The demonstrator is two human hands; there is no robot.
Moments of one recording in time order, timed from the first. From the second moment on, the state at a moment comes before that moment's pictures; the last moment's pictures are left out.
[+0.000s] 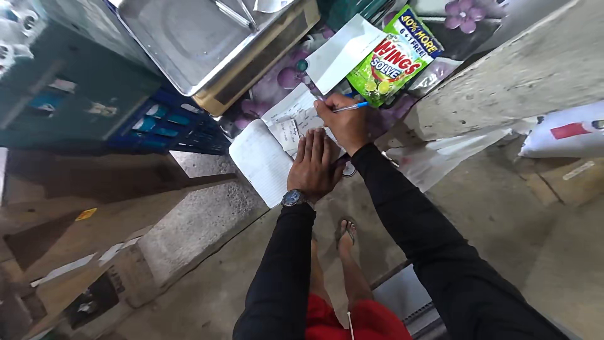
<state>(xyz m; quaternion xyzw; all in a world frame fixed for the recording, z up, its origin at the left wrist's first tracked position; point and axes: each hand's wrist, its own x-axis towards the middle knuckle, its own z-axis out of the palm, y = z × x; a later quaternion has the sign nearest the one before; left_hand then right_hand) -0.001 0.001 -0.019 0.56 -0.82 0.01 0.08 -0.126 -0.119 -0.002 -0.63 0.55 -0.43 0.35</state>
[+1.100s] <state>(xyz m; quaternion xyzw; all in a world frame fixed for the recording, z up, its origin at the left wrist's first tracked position) 0.000 0.000 -0.022 0.56 -0.82 0.03 0.08 -0.124 -0.120 -0.002 -0.62 0.56 -0.45 0.33</state>
